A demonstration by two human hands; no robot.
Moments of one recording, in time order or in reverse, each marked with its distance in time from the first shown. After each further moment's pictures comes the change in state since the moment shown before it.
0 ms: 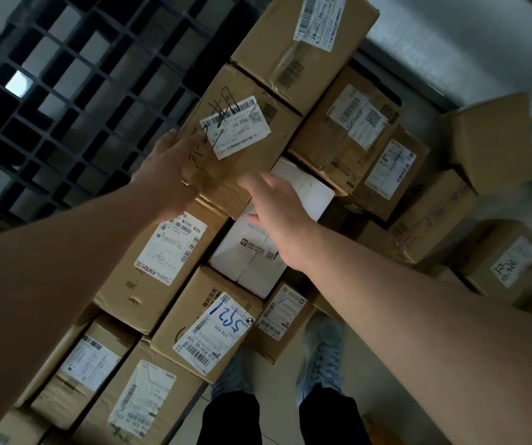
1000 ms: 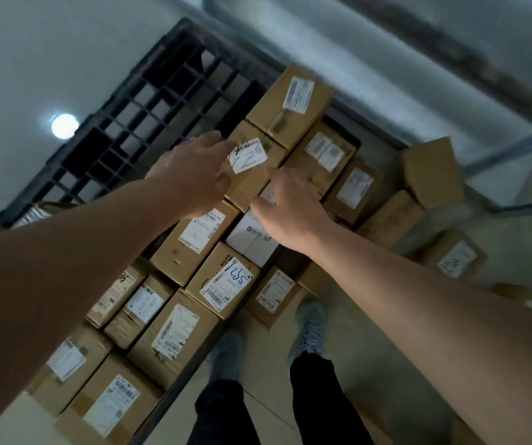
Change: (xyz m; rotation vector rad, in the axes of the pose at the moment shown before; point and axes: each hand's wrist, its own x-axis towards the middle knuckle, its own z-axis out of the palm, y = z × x) left_hand -0.199 0.101 -0.126 0.346 0.135 0.258; right_hand -0.220 -0.072 -0.025 -0.813 0.076 -0.411
